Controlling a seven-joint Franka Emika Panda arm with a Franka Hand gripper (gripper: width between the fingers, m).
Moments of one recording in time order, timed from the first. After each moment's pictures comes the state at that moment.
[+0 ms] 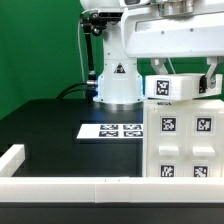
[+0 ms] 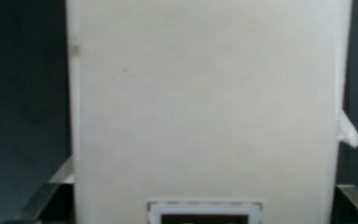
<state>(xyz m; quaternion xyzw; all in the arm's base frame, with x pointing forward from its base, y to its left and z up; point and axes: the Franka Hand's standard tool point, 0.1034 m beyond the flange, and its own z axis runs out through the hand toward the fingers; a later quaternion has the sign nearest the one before) 0.618 0.098 0.157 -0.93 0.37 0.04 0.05</state>
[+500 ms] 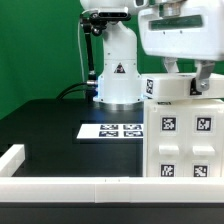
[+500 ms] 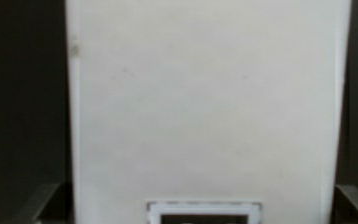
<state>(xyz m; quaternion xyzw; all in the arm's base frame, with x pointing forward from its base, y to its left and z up) 0.617 0.098 0.157 -0.80 0.60 0.05 0.06</state>
